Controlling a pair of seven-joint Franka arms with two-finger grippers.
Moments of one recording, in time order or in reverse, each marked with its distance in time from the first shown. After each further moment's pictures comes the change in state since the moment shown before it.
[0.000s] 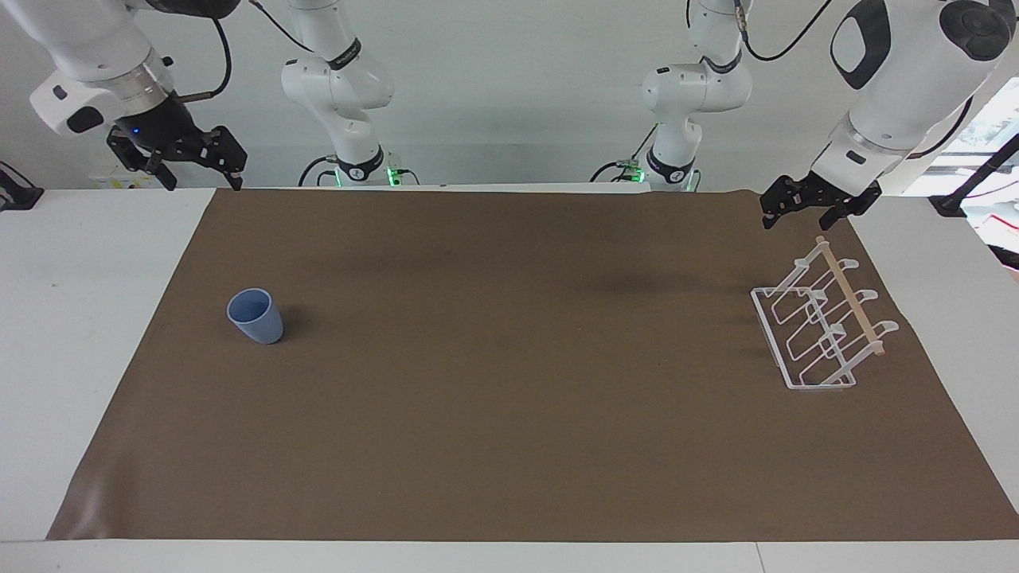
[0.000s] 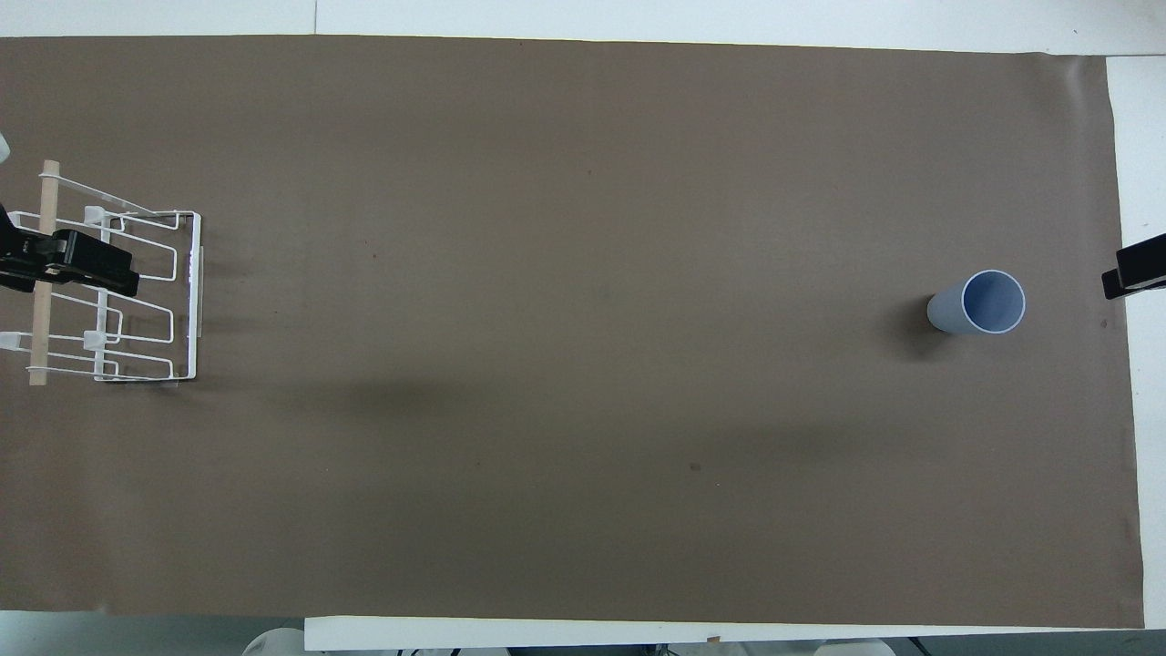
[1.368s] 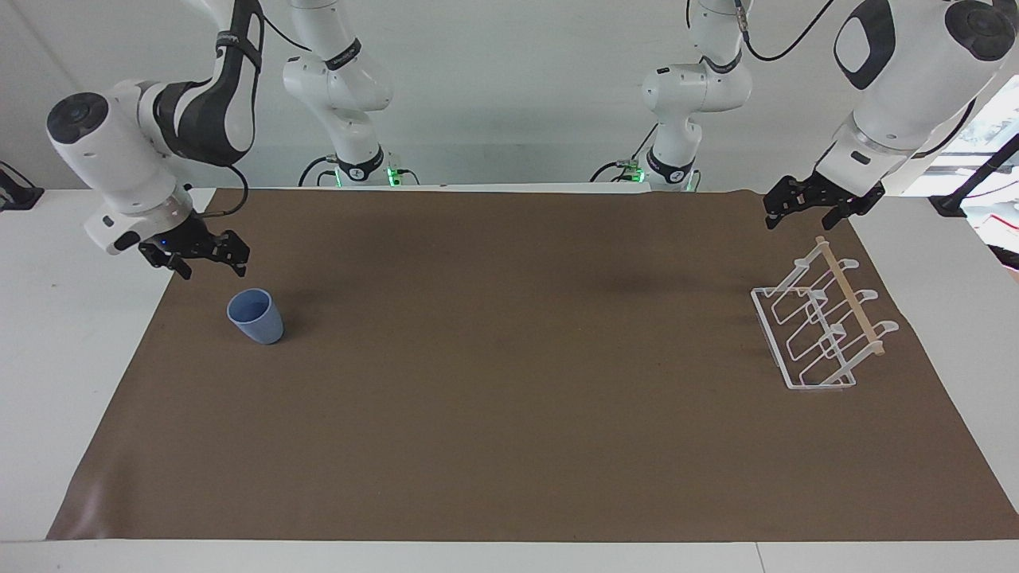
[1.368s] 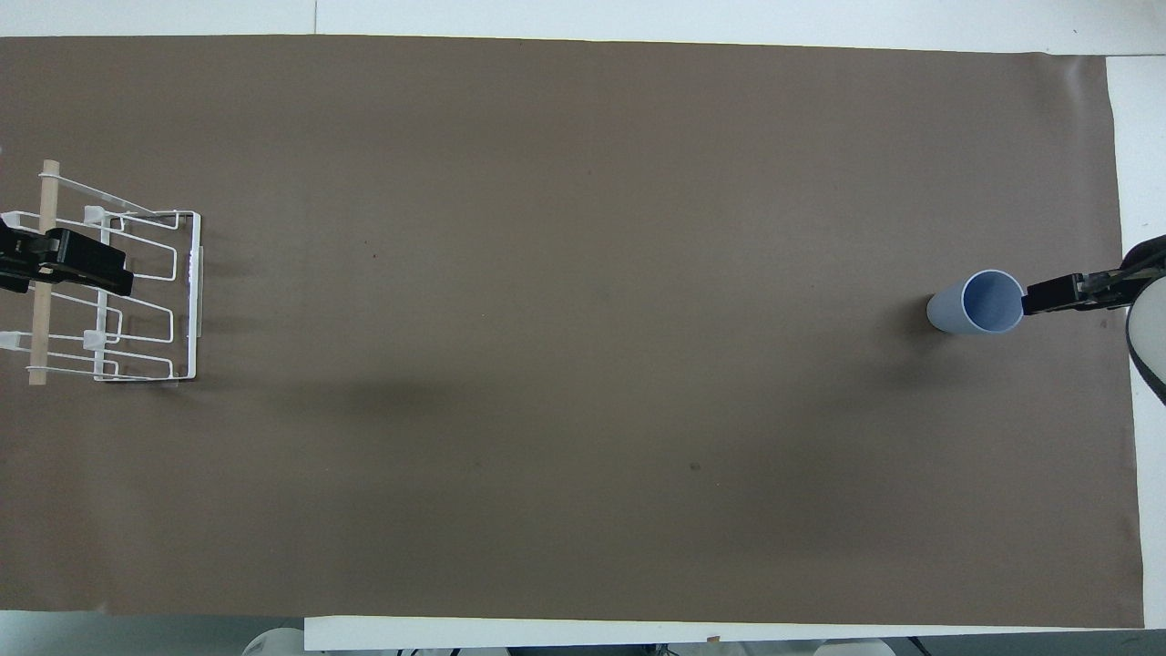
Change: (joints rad) left arm 0.011 0.000 0.000 0.000 0.000 0.000 0.000; right arm -0.151 0.029 -0.015 -0.555 0.029 0.639 -0.208
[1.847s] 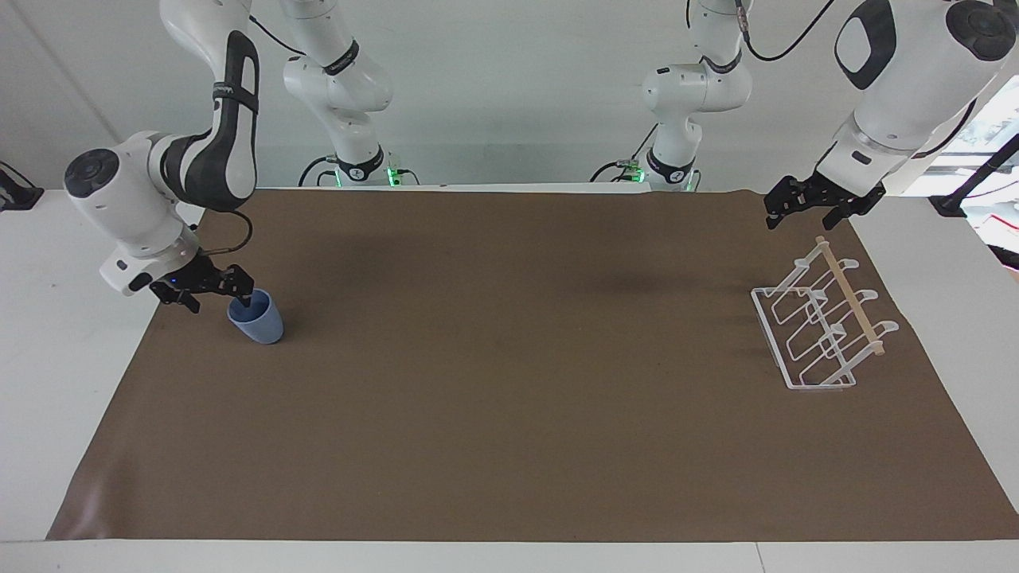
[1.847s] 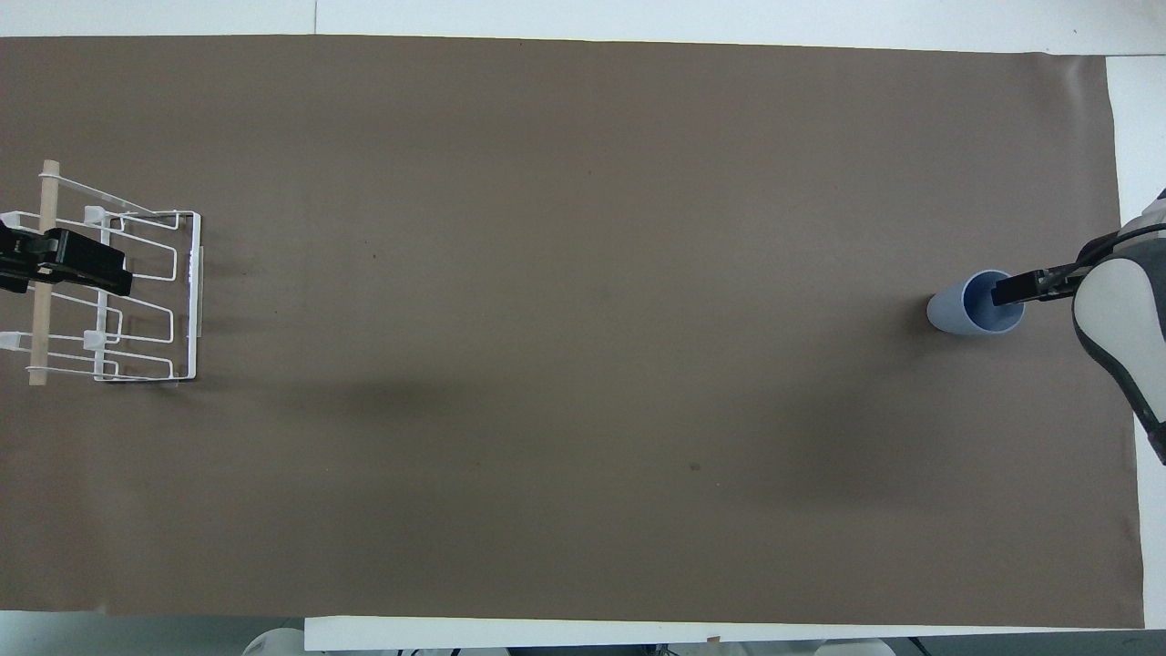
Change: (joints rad) left arm 0.001 0.000 0.000 0.000 0.000 0.000 0.000; right arm -0.006 0.108 0.002 -0.012 0.017 0.140 -0.082
